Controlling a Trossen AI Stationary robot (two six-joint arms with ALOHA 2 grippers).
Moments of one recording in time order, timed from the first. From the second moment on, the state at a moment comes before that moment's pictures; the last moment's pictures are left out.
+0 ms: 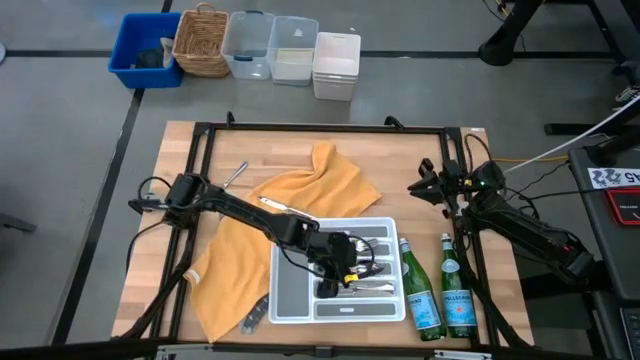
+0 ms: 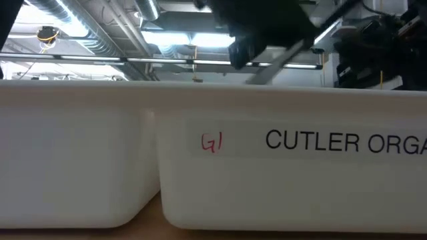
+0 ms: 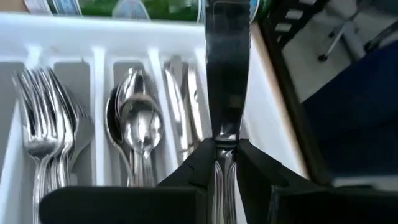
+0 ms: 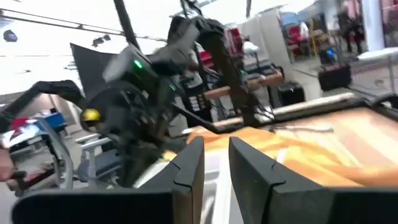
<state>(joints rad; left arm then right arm) -0.27 2.00 1.55 -0.28 0.14 -0.27 -0.84 0.45 0.01 0.75 -1.07 0.53</state>
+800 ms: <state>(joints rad) -0.33 2.09 1.55 -0.31 0.10 -0.11 -0.84 0.34 0.01 0.94 -0.89 0.70</state>
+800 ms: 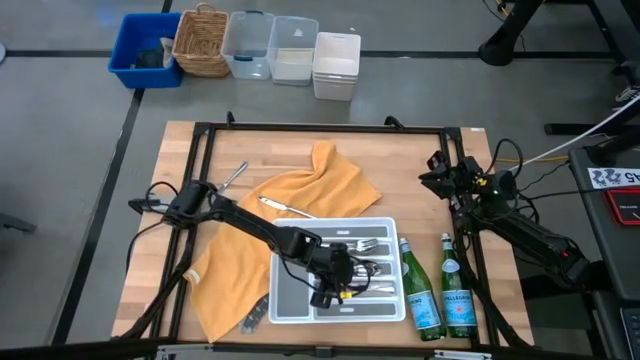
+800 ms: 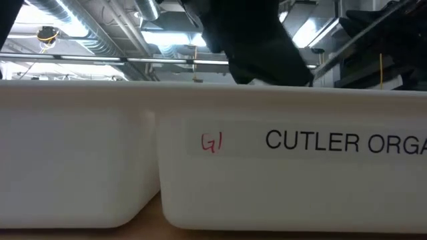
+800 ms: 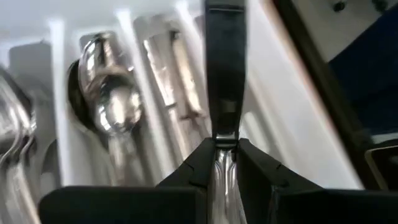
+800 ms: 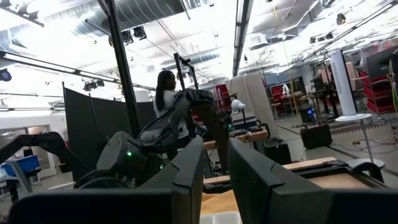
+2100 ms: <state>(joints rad) -0.31 2.09 1.55 -0.32 0.07 -0.26 -0.05 0.34 0.08 0.70 -0.29 0.32</state>
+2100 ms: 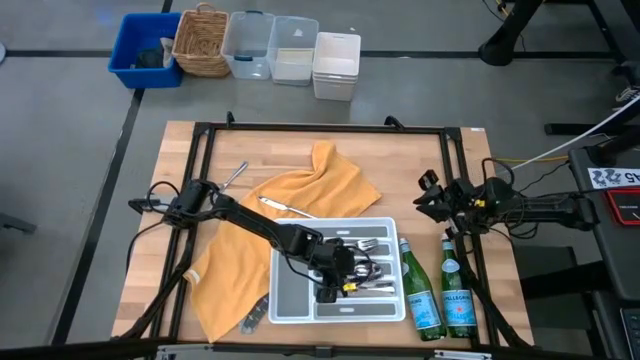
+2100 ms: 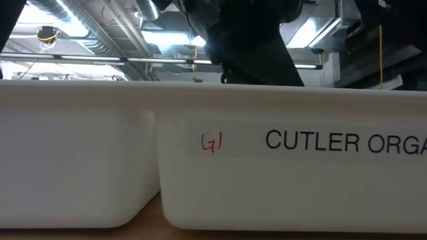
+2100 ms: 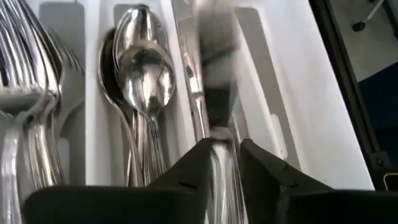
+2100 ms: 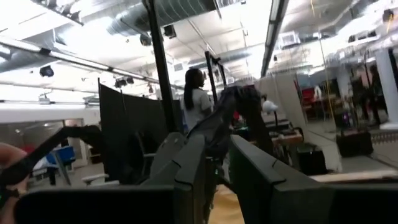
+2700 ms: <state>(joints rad) -0.30 2.06 1.60 -0.43 0.07 -0.39 -0.05 0.16 0.09 0.44 -0.29 0.28</state>
